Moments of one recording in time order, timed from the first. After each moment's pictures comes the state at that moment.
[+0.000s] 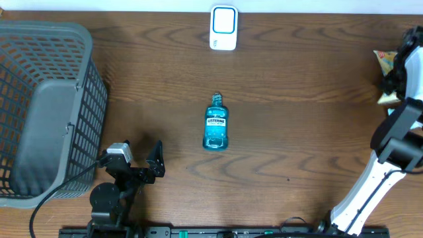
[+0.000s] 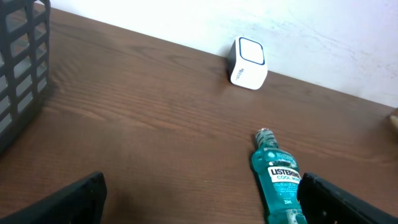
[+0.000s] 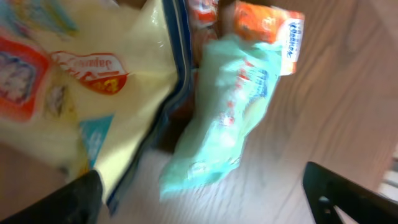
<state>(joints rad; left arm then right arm) -0.07 0.01 0.09 -0.31 0.15 -0.33 -0.44 2.32 2.10 -1.27 0.50 0.53</state>
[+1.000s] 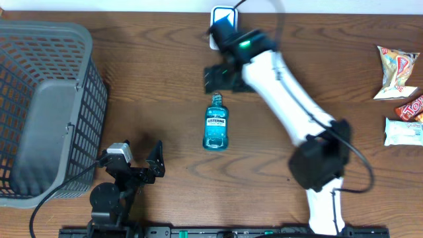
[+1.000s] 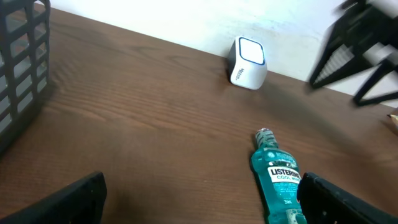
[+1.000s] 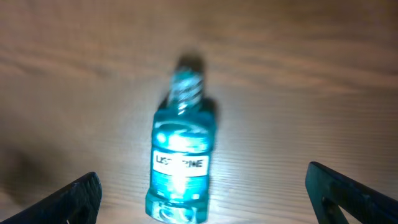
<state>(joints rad) -0.07 0.01 0.09 -0.31 0.15 -0.33 0.58 2.17 2.09 -1.29 0.00 0.52</state>
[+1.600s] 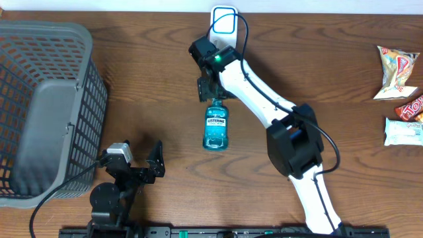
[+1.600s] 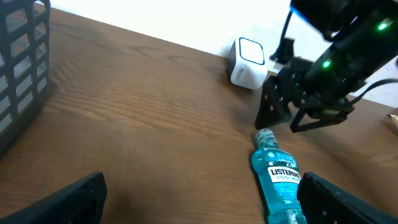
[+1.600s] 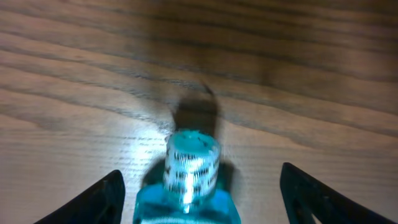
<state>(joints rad) -0.07 0.01 0.09 -0.31 0.15 -0.33 0.62 2.37 2.08 -1.12 0.10 0.52</state>
